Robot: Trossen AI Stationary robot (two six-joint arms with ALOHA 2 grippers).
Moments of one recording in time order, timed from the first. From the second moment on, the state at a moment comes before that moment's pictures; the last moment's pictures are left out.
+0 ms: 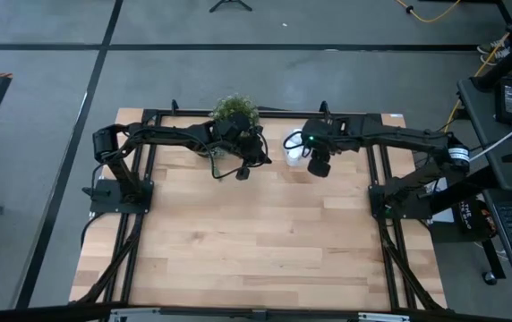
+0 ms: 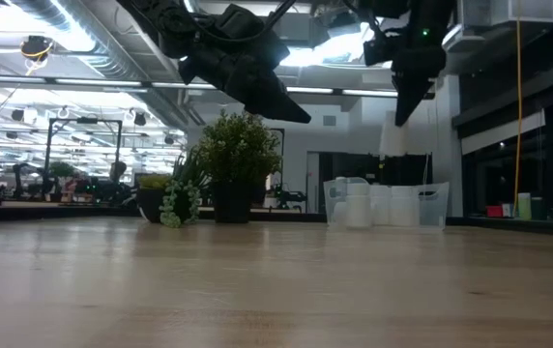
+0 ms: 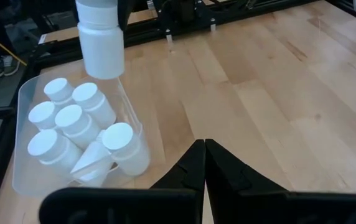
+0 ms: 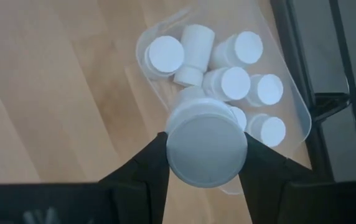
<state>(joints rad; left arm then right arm) 0.36 1.70 1.12 0.03 0.44 0.41 -0.27 1.43 1.27 -1.10 0.28 -0.01</state>
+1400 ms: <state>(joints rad) 0.36 1.70 1.12 0.02 0.44 0.47 -0.43 1.62 1.13 -0.88 0.16 -0.12</state>
